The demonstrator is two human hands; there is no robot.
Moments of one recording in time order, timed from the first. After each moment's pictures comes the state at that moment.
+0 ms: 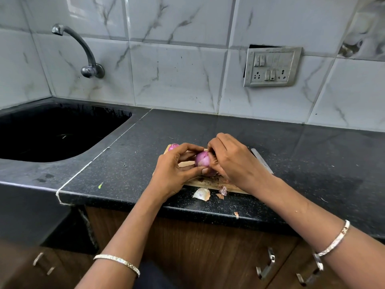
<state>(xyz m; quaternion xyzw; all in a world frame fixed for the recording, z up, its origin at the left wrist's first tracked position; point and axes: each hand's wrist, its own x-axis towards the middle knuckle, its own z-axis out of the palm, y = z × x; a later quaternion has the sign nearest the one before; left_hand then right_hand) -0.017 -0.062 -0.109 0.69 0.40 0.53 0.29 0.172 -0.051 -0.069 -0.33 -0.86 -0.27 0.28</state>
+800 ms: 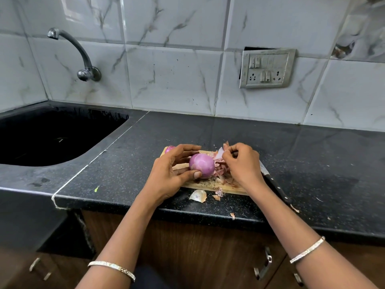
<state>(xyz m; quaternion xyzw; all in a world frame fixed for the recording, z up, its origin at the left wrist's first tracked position) -0.023 -0.064 -0.113 0.69 0.36 0.53 0.35 0.185 -0.035 -0.089 -0.63 -0.62 0.09 0.46</state>
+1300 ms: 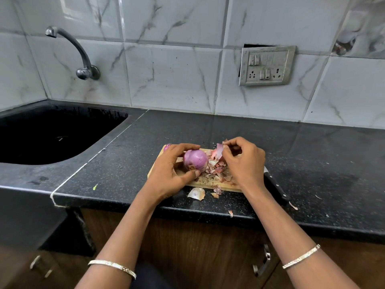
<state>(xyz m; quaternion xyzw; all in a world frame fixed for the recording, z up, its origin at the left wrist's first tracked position) -0.020 -0.061 -0.113 0.74 0.40 0.49 0.23 0.184 -0.050 -0.089 -0.56 -0.62 -0.01 0.55</state>
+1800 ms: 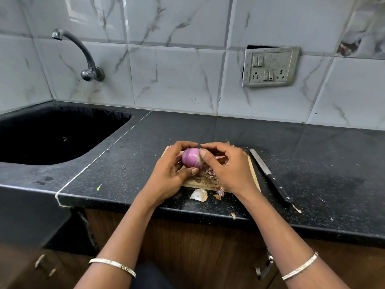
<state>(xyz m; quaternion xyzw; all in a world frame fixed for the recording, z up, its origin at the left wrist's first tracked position) -0.022 -0.059 -0.117 0.69 0.35 0.53 0.34 0.161 -0.058 -0.091 -0.45 -0.72 0.14 0.51</state>
